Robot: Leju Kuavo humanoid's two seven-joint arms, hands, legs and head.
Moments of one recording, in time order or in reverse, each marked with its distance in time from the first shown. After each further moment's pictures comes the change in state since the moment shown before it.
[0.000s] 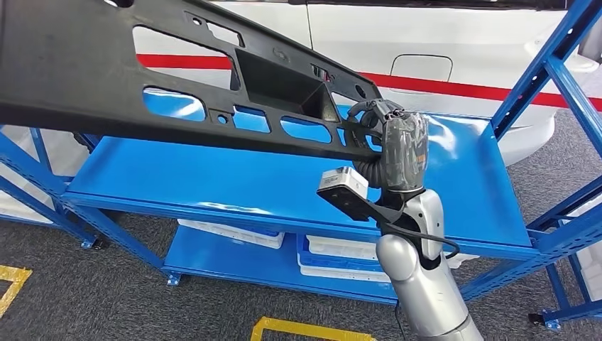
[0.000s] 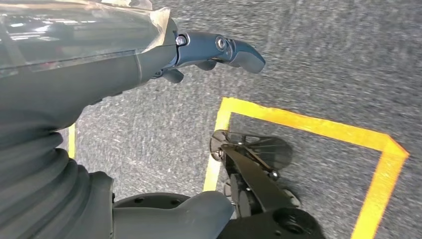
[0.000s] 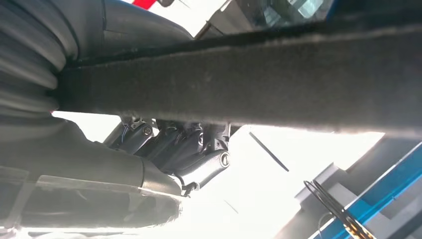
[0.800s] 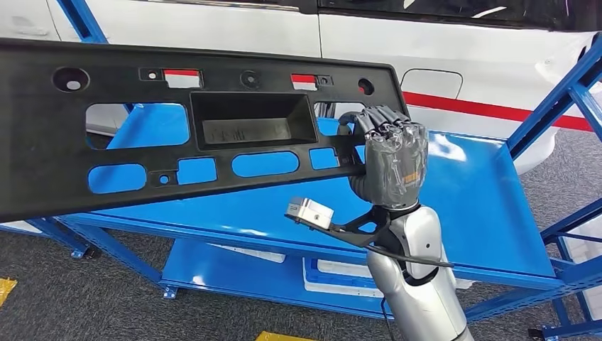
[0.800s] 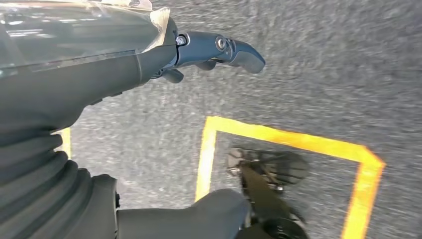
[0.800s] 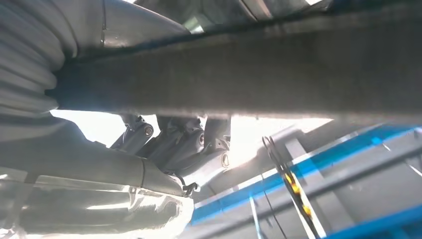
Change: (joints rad) left arm 0.010 0.000 -0.021 0.000 -0.052 0.027 -0.018; right arm 0.039 0.018 0.034 -0.063 0.402 -0.078 0.052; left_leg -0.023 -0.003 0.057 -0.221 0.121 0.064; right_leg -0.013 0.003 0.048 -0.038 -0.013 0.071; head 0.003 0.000
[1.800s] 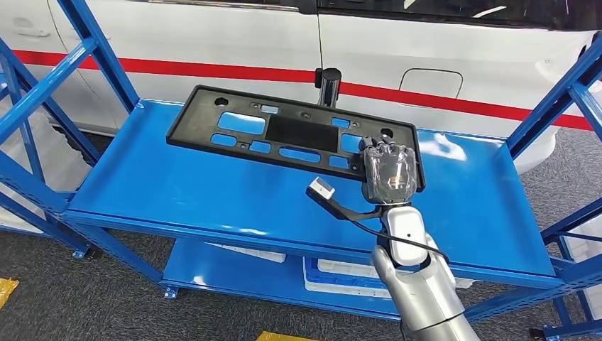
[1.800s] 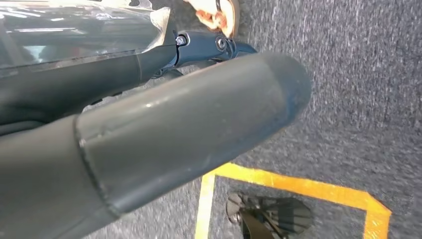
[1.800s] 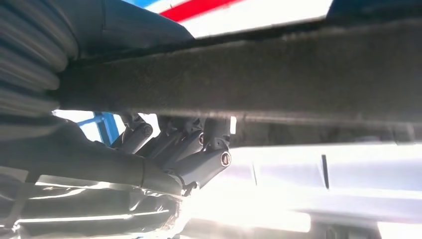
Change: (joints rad) left arm 0.023 0.029 -0.060 0.000 0.003 0.119 -0.073; right arm -0.017 -0.048 -0.048 0.364 0.266 0.024 0.231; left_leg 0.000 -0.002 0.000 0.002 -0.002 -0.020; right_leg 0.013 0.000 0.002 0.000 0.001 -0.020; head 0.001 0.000
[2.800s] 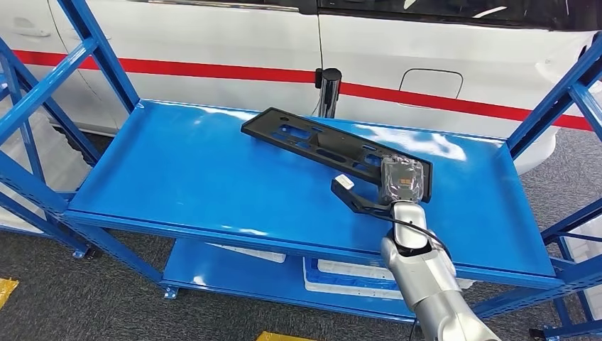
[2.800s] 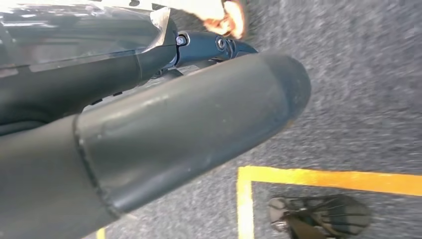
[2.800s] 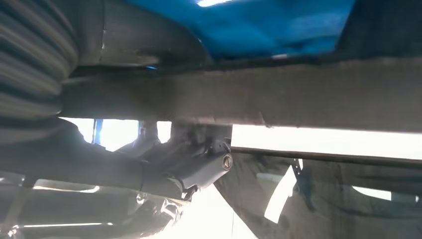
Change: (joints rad) left arm 0.013 0.023 -0.134 0.001 -0.089 -0.004 0.115; right arm -0.115 0.009 -0.147 0.447 0.000 0.090 0.105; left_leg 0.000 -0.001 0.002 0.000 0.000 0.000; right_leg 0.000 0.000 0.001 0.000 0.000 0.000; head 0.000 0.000
